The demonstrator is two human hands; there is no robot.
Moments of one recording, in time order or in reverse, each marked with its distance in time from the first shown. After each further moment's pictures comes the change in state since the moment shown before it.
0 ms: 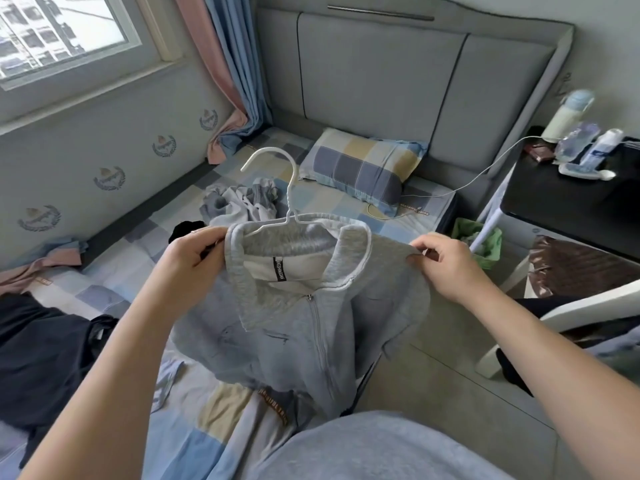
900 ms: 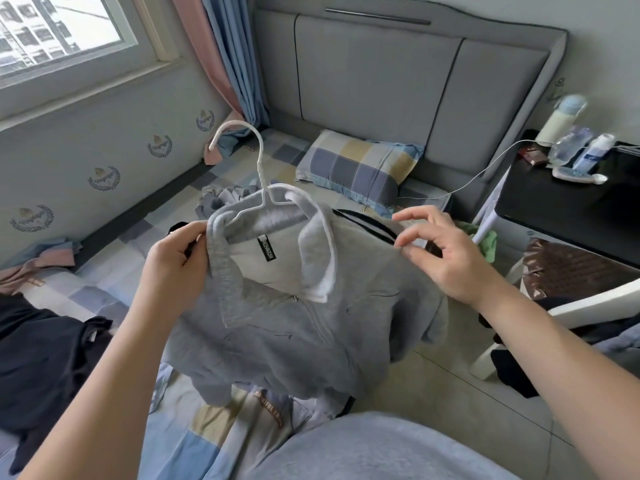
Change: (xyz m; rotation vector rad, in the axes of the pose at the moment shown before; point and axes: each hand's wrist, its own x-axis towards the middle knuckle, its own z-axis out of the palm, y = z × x) left_hand -0.001 -0.011 0.007 0.043 0.187 -0.042; right_hand -0.015 -0.055 -0.023 0.054 -0.056 -0.301
